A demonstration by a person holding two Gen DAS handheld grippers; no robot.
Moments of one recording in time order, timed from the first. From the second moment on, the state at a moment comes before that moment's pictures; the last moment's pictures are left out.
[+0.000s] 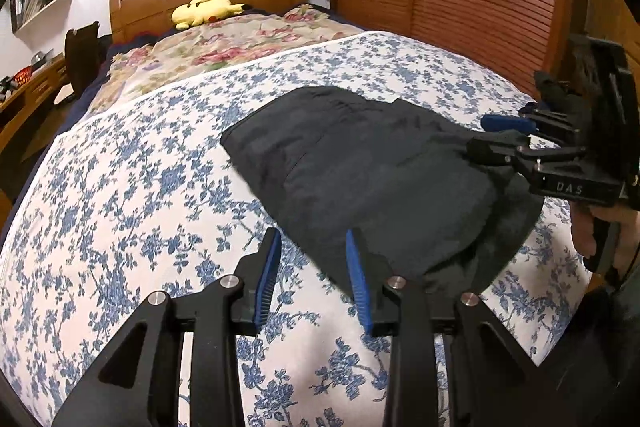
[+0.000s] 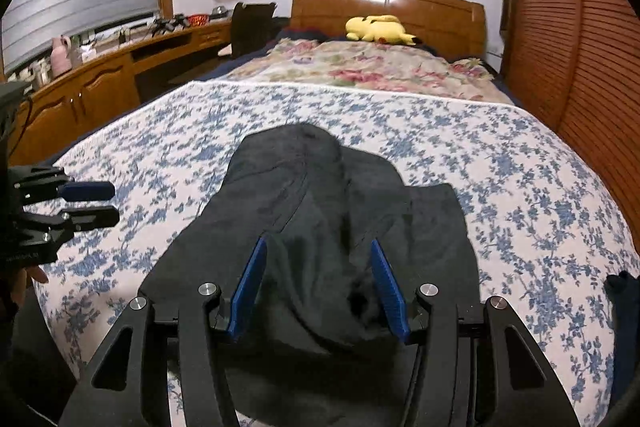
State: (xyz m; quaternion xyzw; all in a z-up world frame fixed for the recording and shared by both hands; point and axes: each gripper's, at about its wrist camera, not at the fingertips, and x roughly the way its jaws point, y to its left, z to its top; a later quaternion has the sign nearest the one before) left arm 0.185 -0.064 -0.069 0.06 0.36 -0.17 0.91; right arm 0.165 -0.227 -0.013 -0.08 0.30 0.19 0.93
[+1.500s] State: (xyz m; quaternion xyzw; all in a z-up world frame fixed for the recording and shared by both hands) left arm 0.216 -0.132 -0.071 0.07 0.37 -0.19 0.91; right arm 0.118 -0.336 -0.021 -0.01 0.33 0.11 0.94
